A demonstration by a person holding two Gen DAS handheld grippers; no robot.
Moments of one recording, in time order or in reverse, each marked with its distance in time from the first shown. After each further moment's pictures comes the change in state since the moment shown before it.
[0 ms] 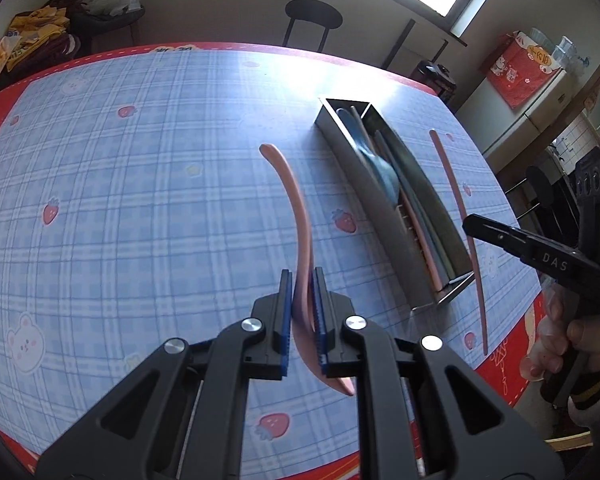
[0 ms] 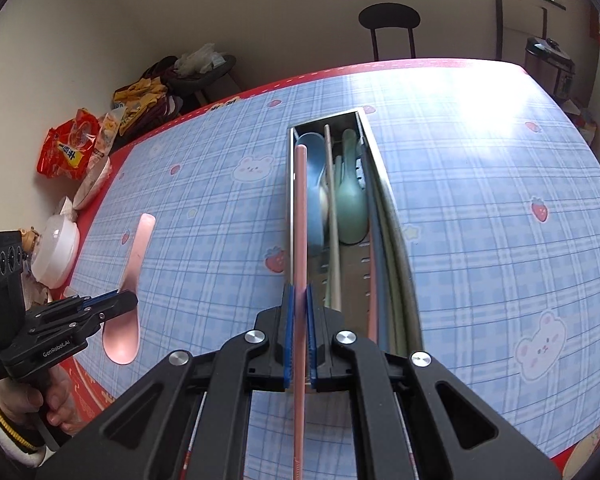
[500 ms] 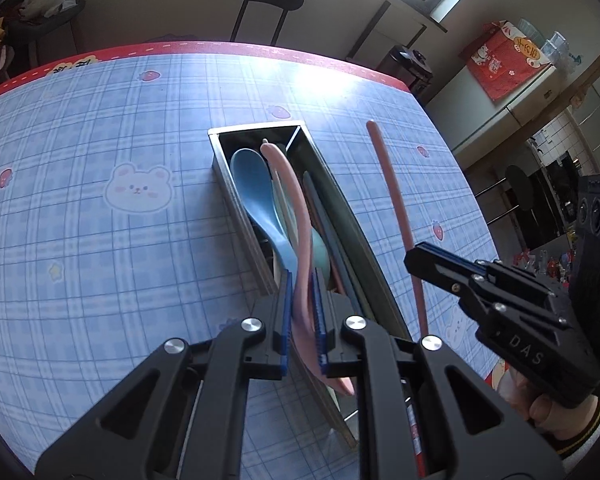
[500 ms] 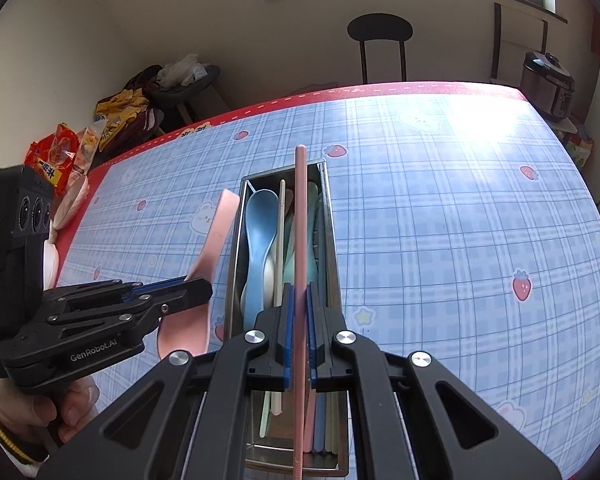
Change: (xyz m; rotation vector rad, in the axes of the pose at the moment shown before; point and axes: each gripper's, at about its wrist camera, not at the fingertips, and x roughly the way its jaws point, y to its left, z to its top) left arm 0.095 -0.073 0.098 0.009 0.081 -0.104; right arm 0.032 -0.032 0.061 -0.032 0.009 -0.038
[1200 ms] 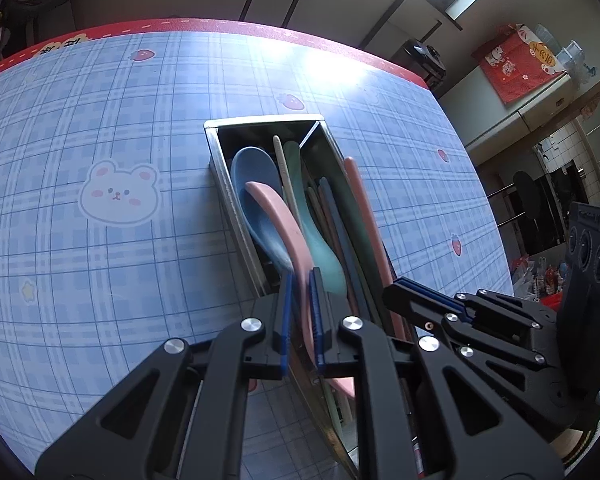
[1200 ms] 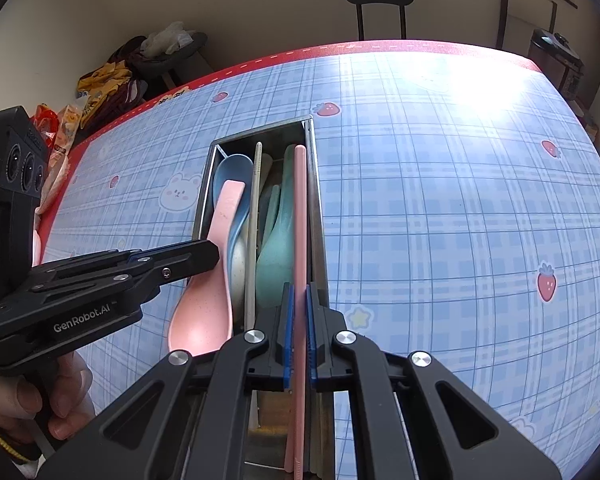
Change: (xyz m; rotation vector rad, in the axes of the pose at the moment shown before) left arm 0.047 0.005 0.023 -0.041 0.042 0.002; right arm 0.049 0.000 0.003 0.013 0.115 -0.022
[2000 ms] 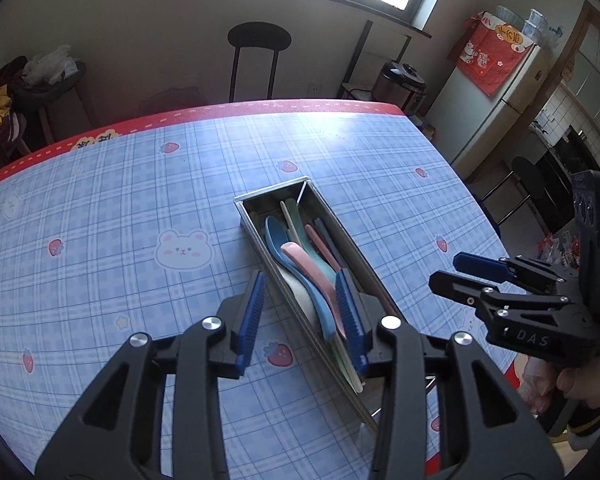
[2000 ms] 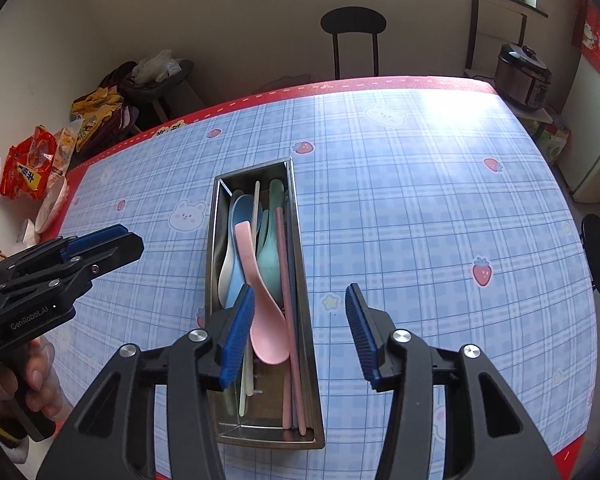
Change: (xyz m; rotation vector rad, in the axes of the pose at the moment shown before) left arm -0.112 -0.015 -0.015 0.195 -0.170 0.100; right arm -0.089 -0.002 -0.010 0.035 -0.116 -0.069
